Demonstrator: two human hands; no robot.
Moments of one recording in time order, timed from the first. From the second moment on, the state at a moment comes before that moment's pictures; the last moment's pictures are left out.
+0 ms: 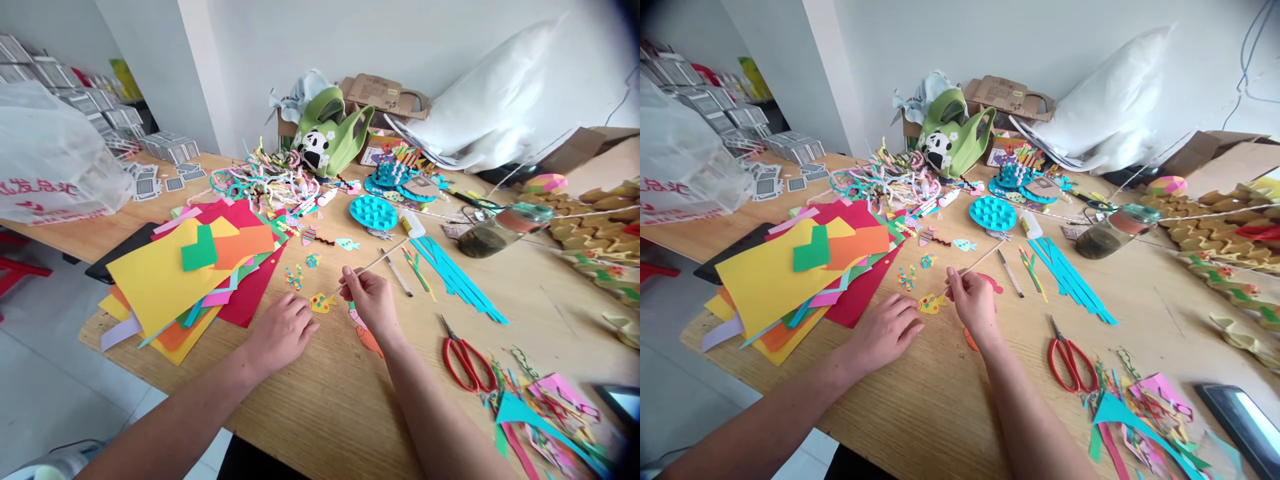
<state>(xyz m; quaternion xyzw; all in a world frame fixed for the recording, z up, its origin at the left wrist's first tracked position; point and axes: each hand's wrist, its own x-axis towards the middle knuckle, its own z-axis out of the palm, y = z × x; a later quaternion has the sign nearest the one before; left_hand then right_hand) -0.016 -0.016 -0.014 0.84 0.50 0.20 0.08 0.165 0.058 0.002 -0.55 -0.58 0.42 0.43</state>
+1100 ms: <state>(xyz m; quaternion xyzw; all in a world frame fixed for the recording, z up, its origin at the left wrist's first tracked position) -0.014 -0.017 -0.013 0.85 0.50 0.16 0.07 0.162 0.054 -0.011 -0.56 -0.66 0.33 0.38</state>
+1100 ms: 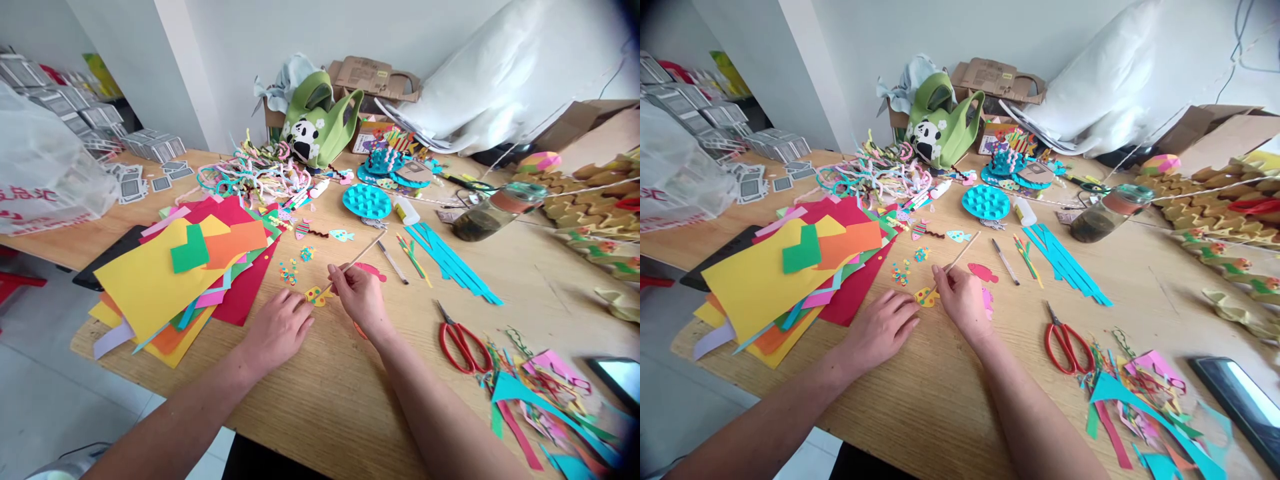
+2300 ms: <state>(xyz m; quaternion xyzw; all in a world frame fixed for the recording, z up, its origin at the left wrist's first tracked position) -0.010 -0.017 -0.014 0.85 0.51 0.14 0.07 0.166 0.053 -0.001 -0.56 -0.62 0.31 0.46</state>
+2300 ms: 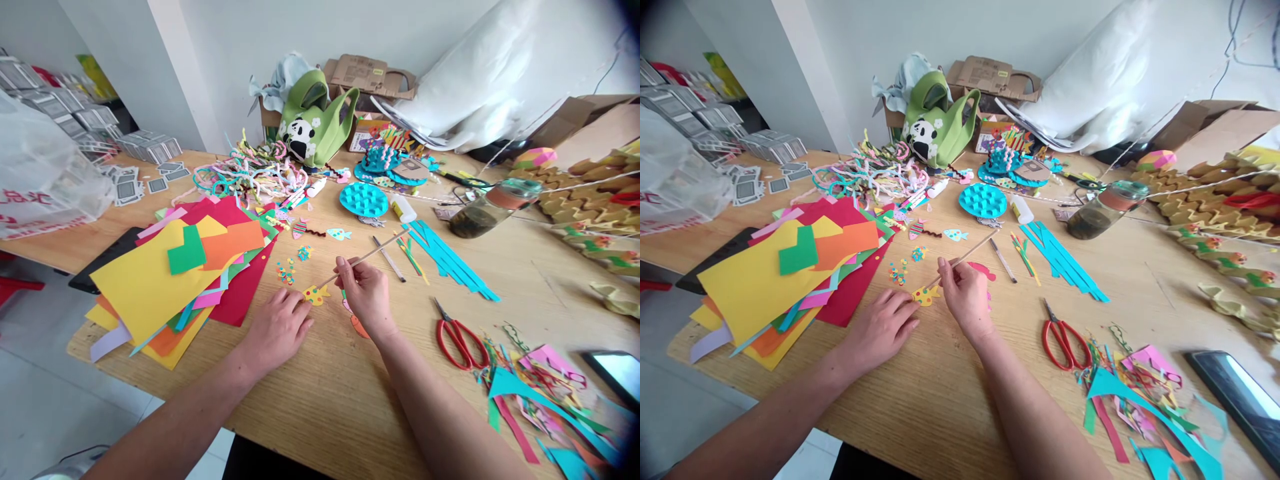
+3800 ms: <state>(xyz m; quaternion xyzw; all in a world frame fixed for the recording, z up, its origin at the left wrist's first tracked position) -0.009 -0.018 -0.013 0.85 0.51 0.12 0.06 0.165 0.051 -0.012 -0.55 -0.70 0.22 0.40</state>
